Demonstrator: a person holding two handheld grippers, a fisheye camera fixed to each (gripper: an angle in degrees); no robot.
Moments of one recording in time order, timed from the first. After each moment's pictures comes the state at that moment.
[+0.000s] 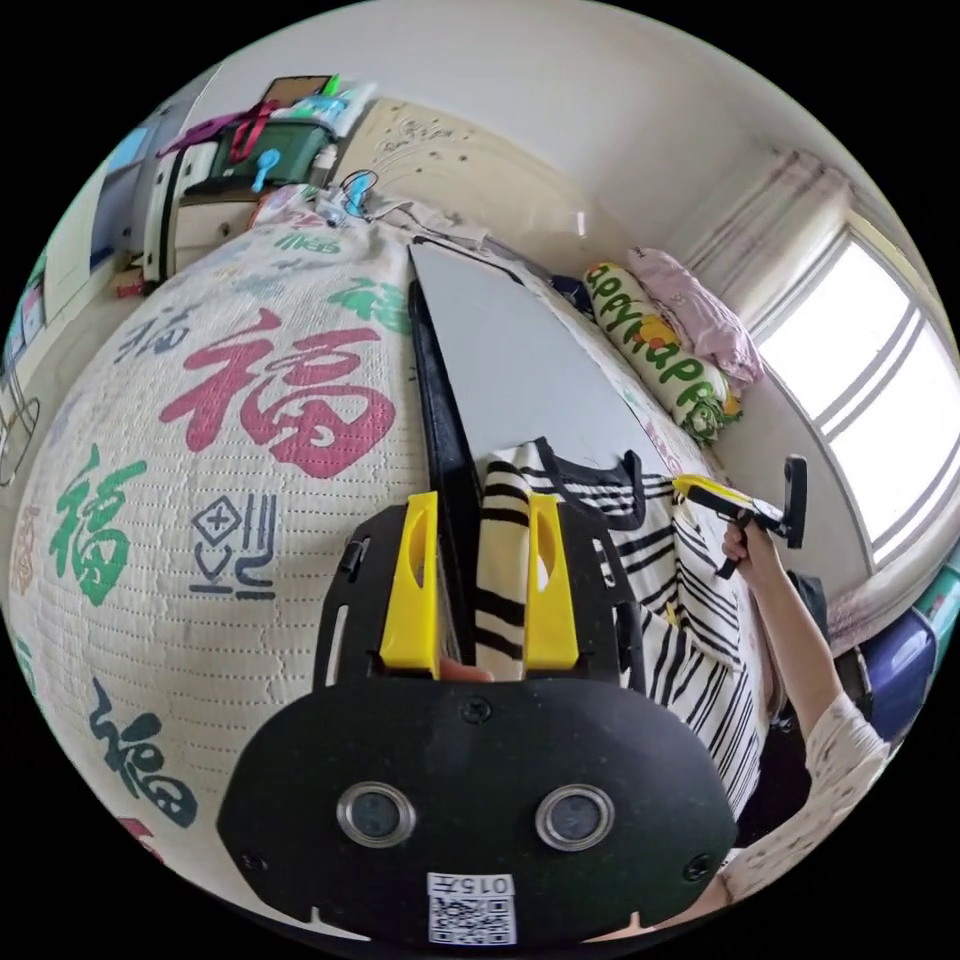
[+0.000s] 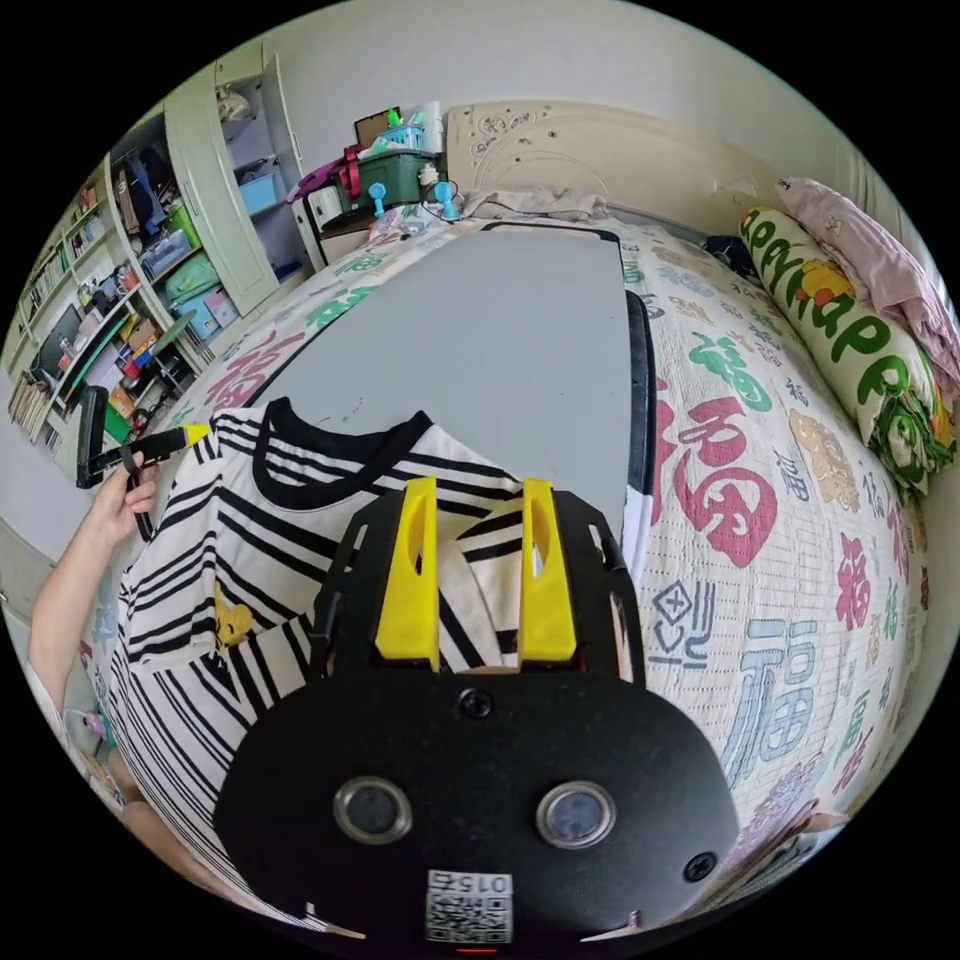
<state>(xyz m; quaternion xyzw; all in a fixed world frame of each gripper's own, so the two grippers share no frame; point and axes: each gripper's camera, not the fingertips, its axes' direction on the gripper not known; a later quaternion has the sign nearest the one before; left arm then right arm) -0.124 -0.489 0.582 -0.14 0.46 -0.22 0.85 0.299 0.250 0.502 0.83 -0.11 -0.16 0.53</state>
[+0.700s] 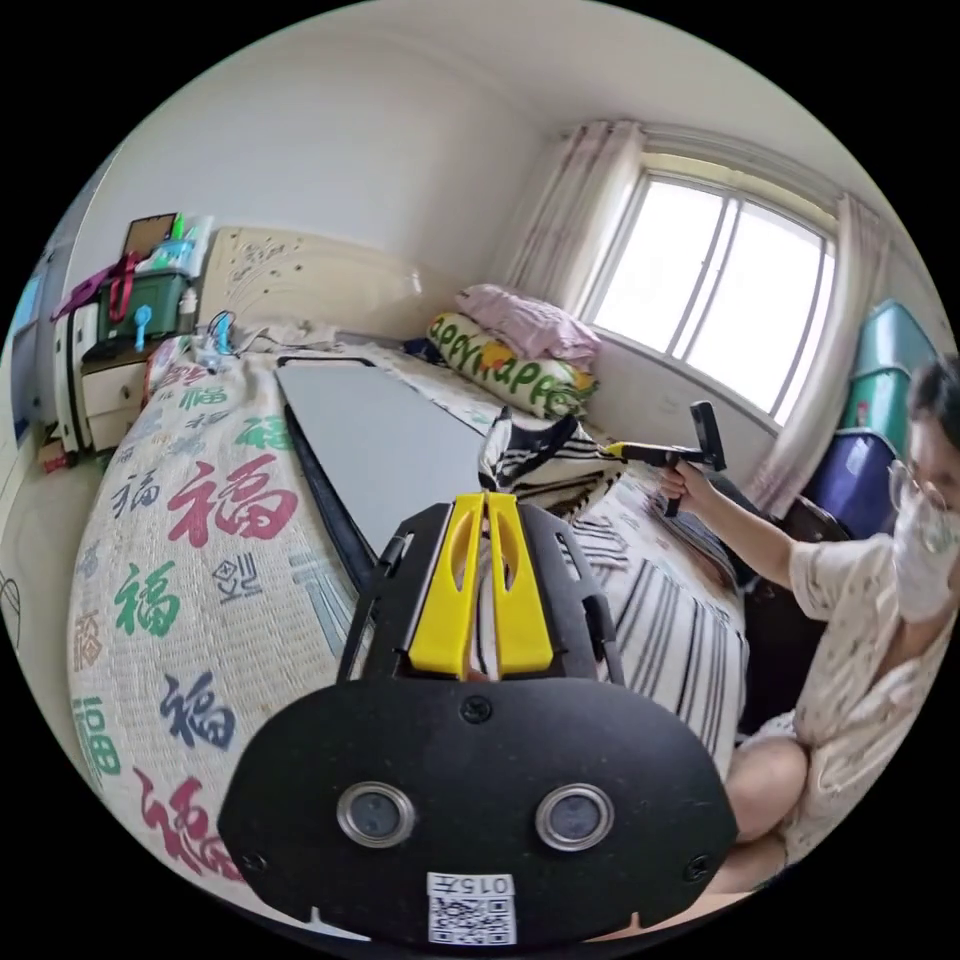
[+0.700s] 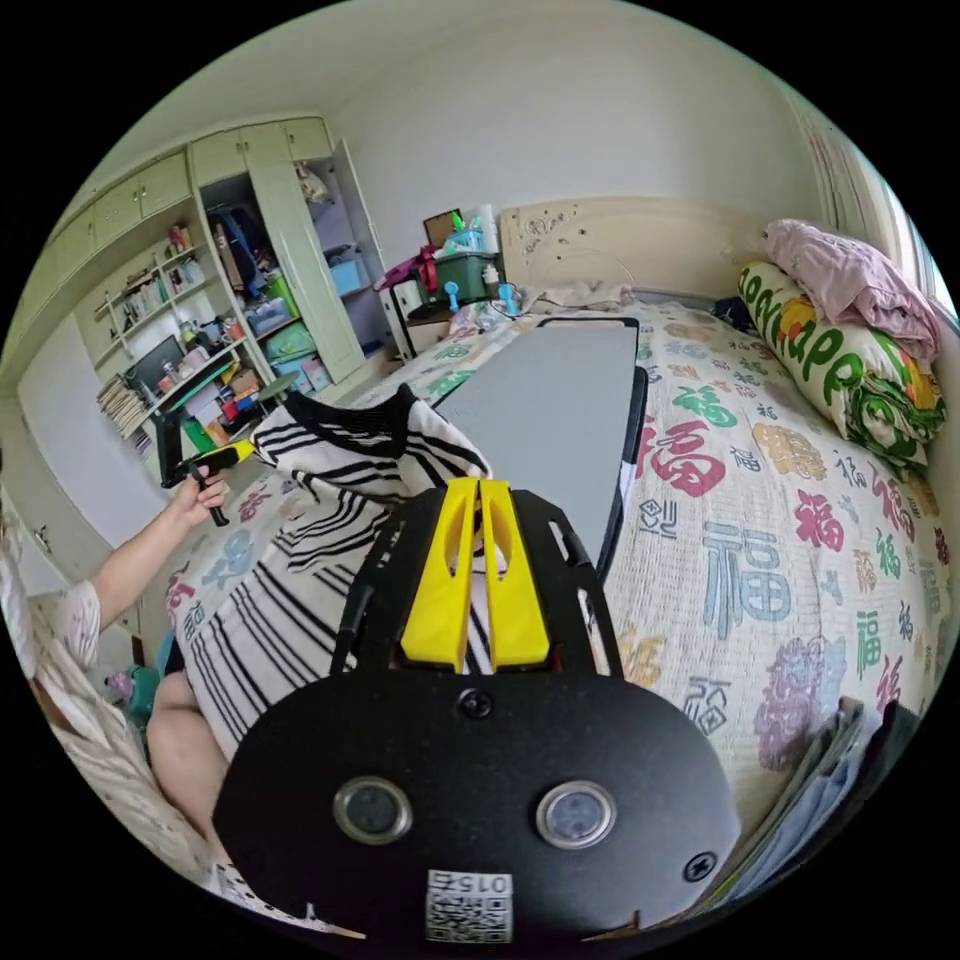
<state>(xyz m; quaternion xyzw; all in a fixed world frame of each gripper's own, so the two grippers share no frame) -0.204 -0.421 0.313 0.07 0.55 -0.08 0.83 0.337 0.444 0.788 0.87 -0.17 -0.23 0.40</state>
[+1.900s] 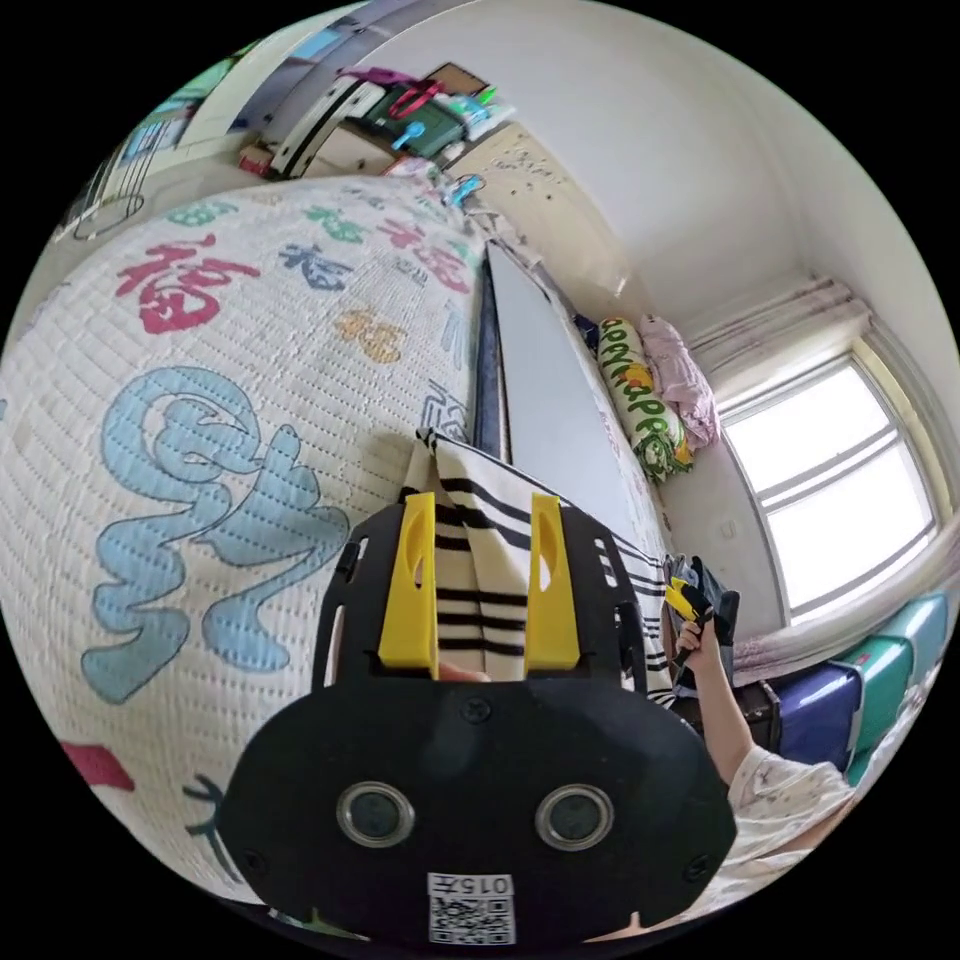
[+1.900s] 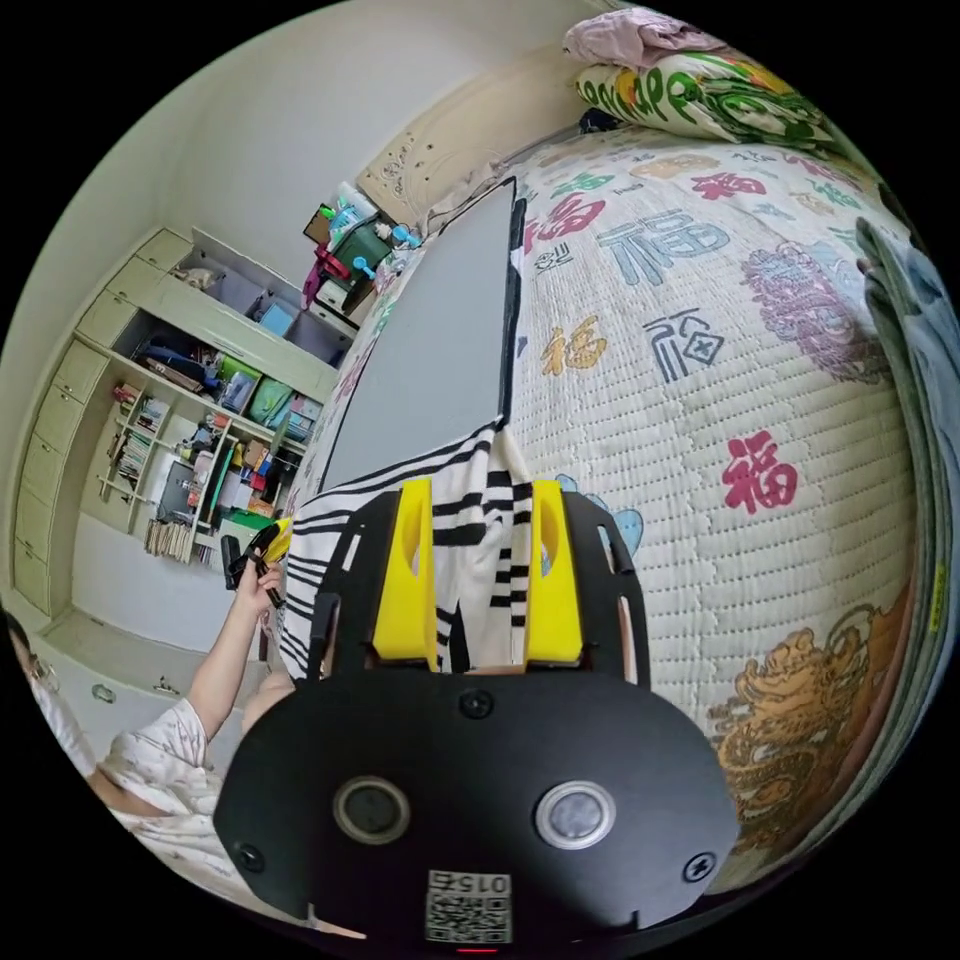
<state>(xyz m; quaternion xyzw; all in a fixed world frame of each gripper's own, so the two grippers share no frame) -0.129 -0.161 0.312 -0.18 0.48 -0.38 0.77 0.535 0.311 0.841 0.74 -0.40 -0.21 0.50</state>
